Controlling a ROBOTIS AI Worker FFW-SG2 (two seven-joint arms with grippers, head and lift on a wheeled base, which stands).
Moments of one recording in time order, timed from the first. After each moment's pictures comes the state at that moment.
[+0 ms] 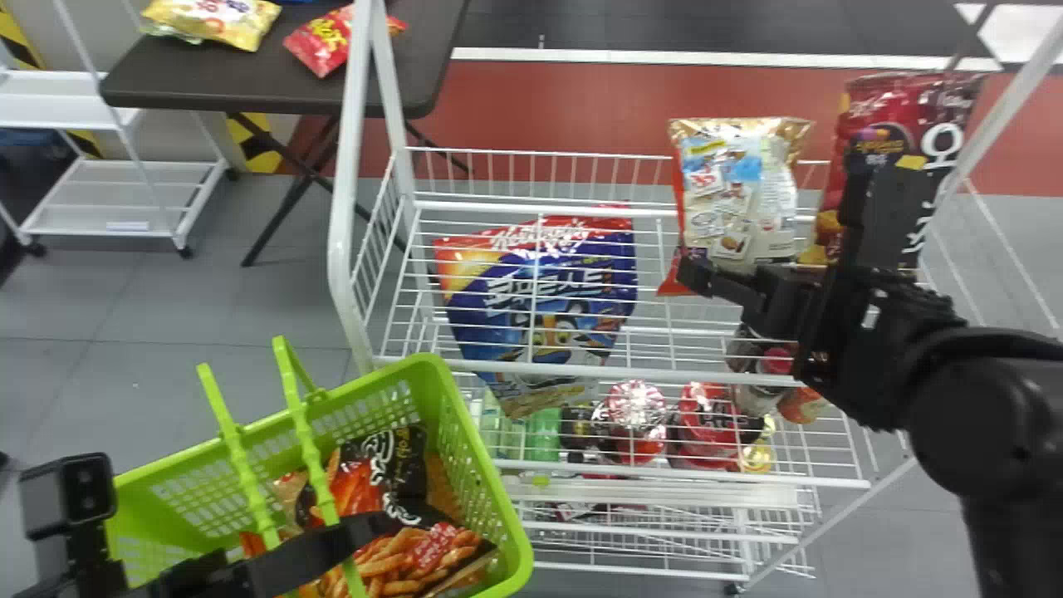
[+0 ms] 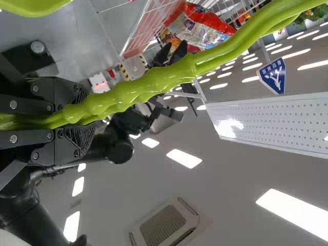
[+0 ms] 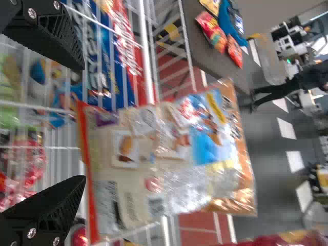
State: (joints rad) left arm 0.49 0.14 0.40 -1.95 0.58 1.06 -1.51; right arm -0.01 -0.10 -0.03 -1.93 -0.40 0.90 -0.07
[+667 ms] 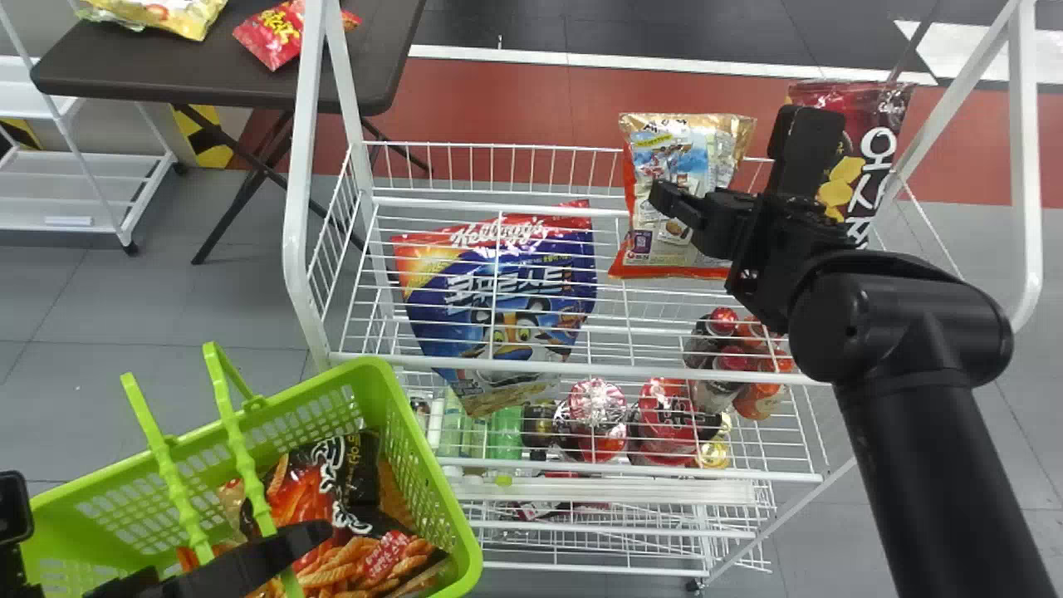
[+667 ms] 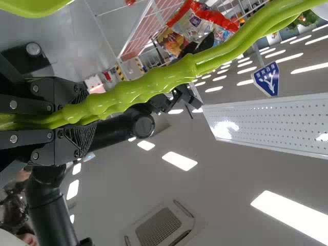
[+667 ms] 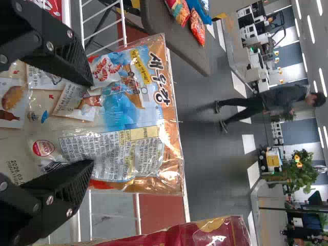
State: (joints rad) left arm 0.51 0.13 0.43 -1.95 0.59 1.06 -1.52; right arm -0.25 -0.10 0.03 -1.53 -0.31 0.64 -0.05
